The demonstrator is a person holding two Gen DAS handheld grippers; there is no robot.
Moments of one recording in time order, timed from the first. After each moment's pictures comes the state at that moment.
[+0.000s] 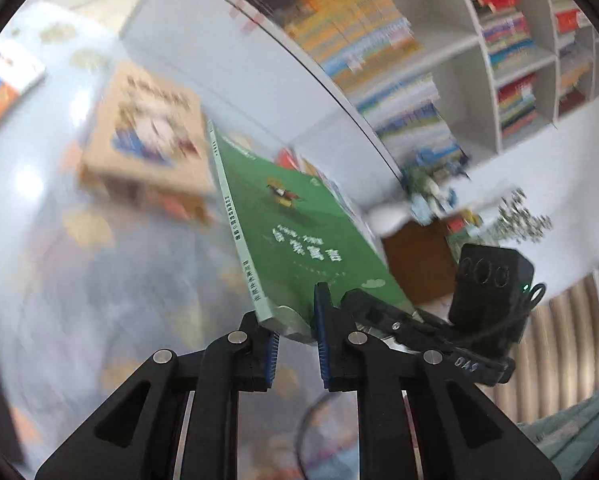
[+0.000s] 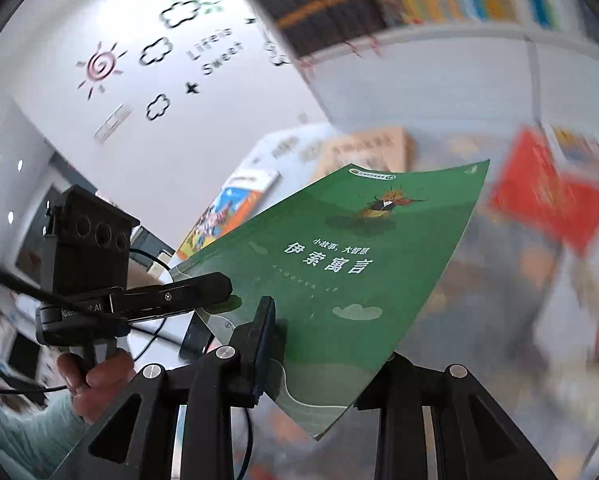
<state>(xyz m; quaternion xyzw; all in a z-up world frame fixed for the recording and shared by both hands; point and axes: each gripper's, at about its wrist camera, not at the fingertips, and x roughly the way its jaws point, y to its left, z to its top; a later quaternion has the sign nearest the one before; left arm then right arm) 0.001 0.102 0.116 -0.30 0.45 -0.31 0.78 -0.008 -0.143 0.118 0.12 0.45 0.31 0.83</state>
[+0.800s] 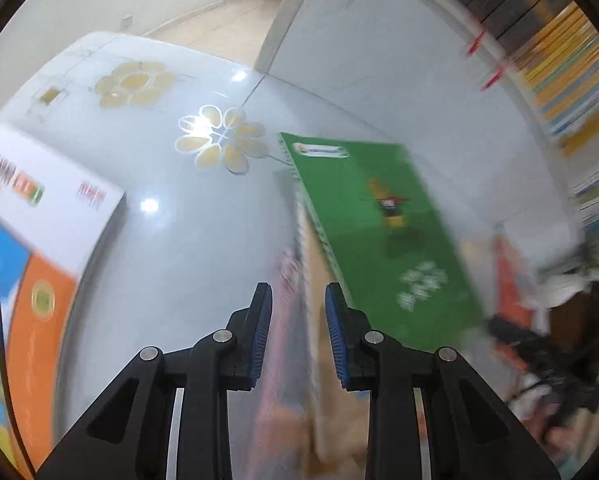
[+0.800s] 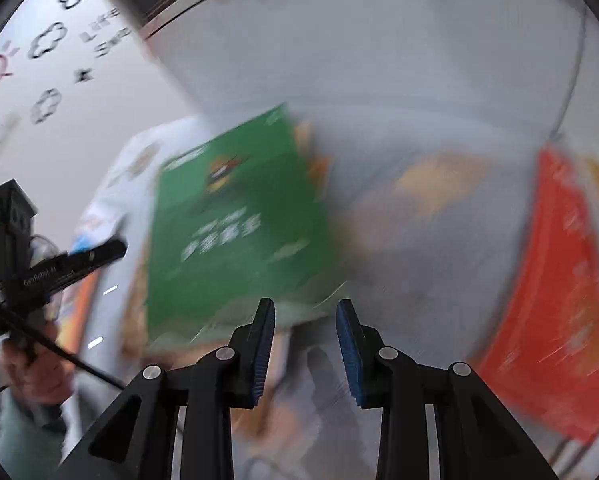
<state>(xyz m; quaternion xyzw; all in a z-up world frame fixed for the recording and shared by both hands) 0.235 0.166 0.017 -0.17 0.53 -0.10 0.82 0.221 -0.135 0.023 0.07 0.53 0.14 0.84</state>
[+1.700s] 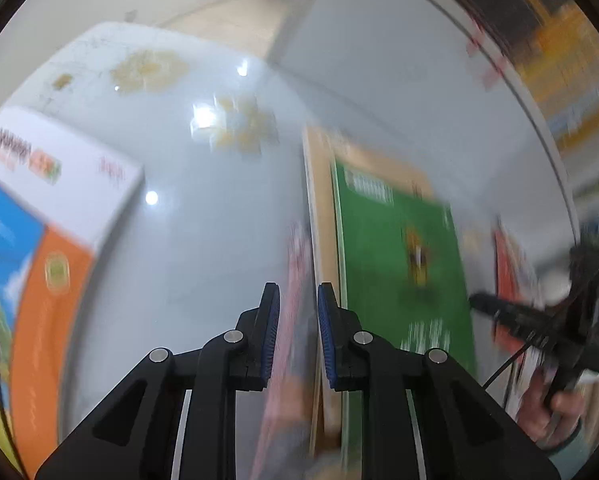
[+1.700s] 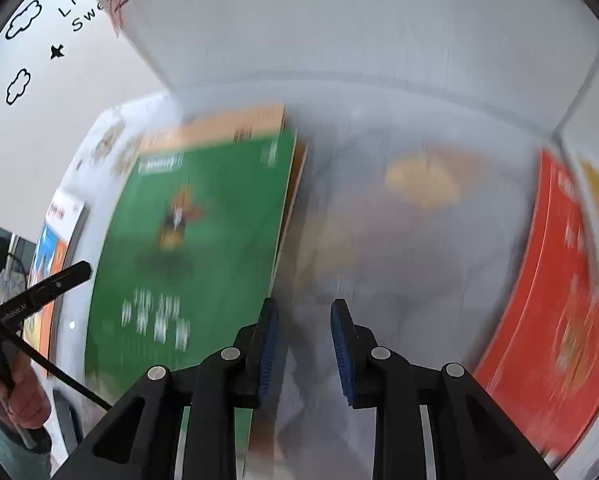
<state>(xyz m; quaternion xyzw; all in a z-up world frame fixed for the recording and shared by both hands) 0.224 0.183 0.023 -0.20 0.53 -0.09 0.82 0.255 -0.116 0.020 0.02 0.58 0.13 0.80</state>
